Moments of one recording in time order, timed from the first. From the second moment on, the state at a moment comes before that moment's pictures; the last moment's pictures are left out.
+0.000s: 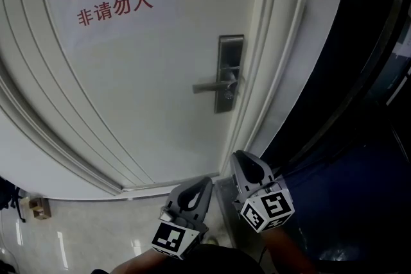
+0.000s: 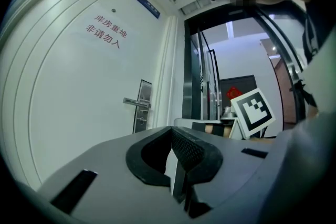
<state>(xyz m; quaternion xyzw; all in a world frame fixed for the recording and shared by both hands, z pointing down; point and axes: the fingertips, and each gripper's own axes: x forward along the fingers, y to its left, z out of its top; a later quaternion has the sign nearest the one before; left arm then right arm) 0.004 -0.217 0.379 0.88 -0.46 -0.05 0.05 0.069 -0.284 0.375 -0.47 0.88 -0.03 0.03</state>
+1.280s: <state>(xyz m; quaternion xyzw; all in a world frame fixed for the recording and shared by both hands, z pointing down) -0.028 -0.337 0.405 0.90 -0.44 -0.03 0.08 0.060 -0.514 0.407 -0.56 0.83 -0.03 0.00</state>
